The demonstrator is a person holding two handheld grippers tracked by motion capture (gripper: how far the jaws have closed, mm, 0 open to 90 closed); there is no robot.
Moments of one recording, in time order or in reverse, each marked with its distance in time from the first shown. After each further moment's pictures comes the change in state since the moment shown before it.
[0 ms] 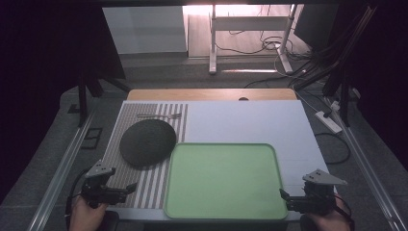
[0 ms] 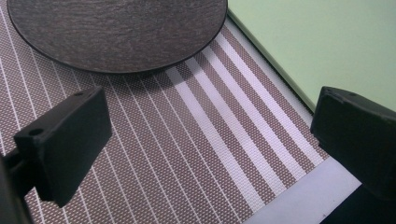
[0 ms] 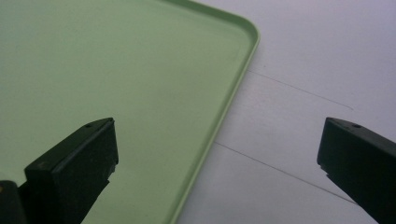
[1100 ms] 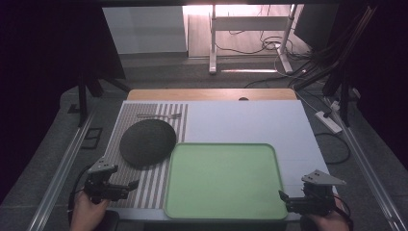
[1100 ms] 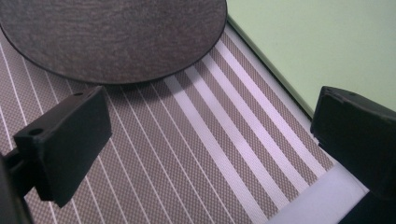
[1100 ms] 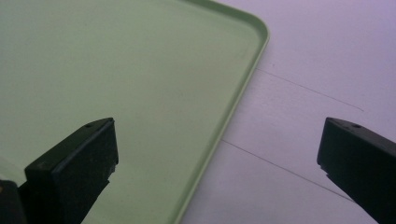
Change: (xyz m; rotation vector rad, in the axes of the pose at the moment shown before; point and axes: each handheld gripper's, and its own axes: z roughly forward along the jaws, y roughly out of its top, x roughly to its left) left arm 0.005 0.009 0.009 -0.002 -0.027 0.001; right arm 0.002 0.000 0.000 0.012 0.024 -0.024
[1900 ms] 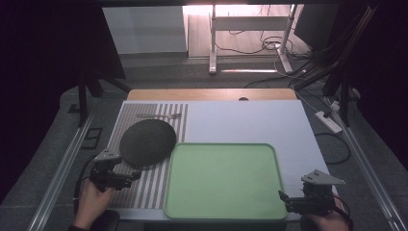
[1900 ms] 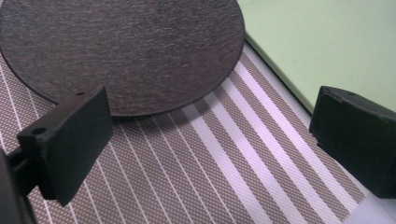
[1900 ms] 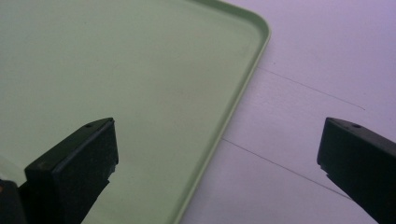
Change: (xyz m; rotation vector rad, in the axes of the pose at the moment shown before) left arm 0.020 0.020 0.021 0.013 -0.006 0.002; right arm 0.000 0.000 0.001 0.010 0.004 0.000
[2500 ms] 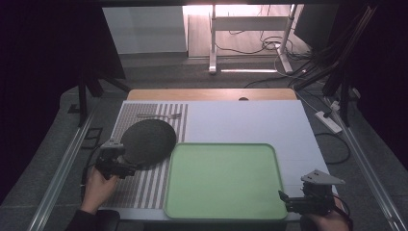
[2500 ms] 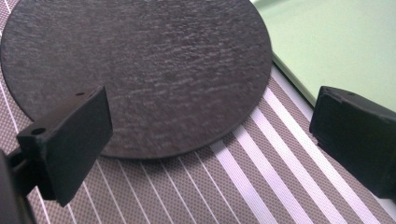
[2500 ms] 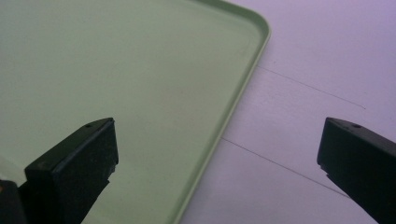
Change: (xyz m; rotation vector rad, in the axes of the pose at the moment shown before) left arm 0.021 0.023 0.024 0.019 -0.004 0.002; right arm 0.000 0.000 0.001 0.005 0.000 0.001
